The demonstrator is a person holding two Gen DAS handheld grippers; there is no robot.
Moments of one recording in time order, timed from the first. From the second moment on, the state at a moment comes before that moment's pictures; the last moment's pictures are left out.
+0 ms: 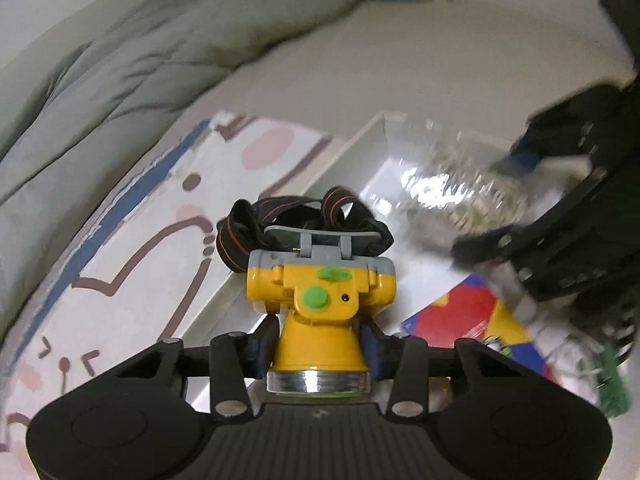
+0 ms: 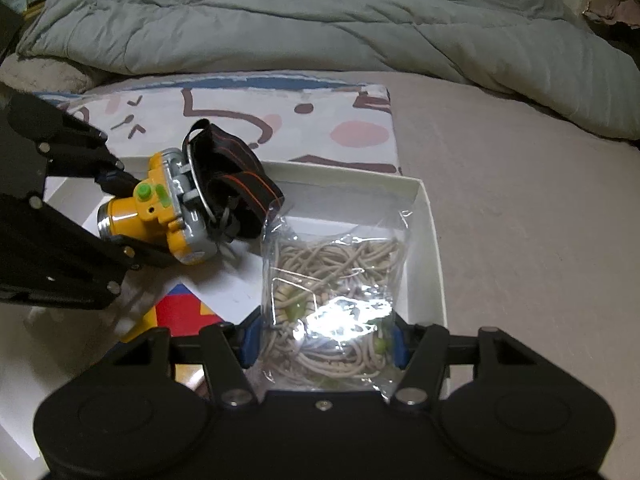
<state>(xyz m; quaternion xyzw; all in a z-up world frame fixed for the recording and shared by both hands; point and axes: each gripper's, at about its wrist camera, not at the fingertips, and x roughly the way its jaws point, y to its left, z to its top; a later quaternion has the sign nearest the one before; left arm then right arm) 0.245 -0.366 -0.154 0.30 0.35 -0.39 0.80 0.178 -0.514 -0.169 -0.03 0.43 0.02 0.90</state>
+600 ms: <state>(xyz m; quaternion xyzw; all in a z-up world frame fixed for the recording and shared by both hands) 0.252 -0.402 -0.157 0.39 0.31 -0.50 0.71 0.180 -0.535 -0.162 0.06 0.42 -0.02 0.91</state>
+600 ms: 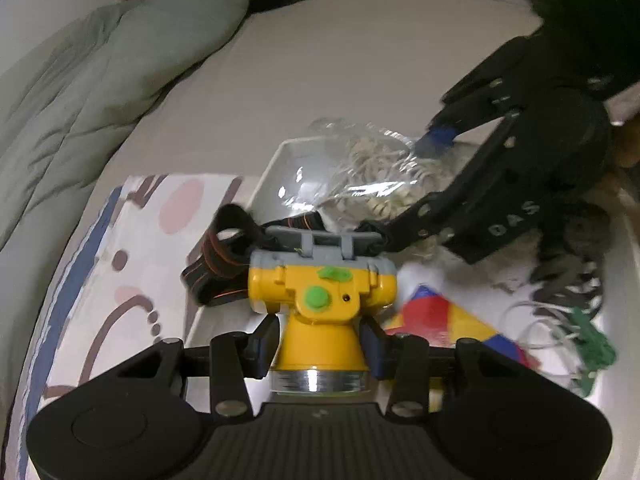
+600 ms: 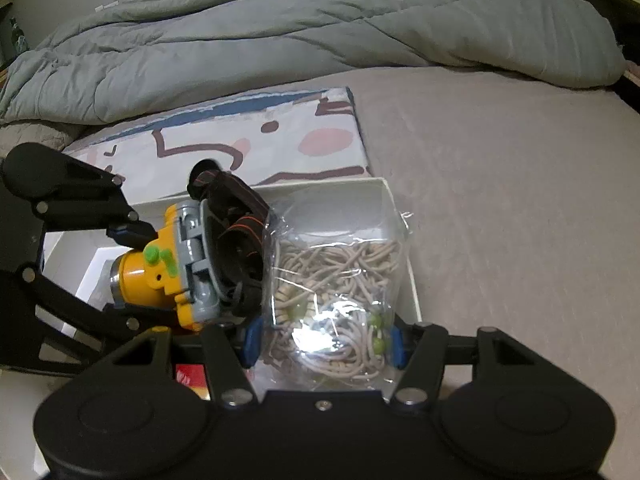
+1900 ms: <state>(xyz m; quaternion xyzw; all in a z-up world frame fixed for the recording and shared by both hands) 0.182 -0.269 -0.044 0.13 0.36 -0.39 0.84 0.098 -0.476 -0.053 0.06 0.36 -0.04 0.93</state>
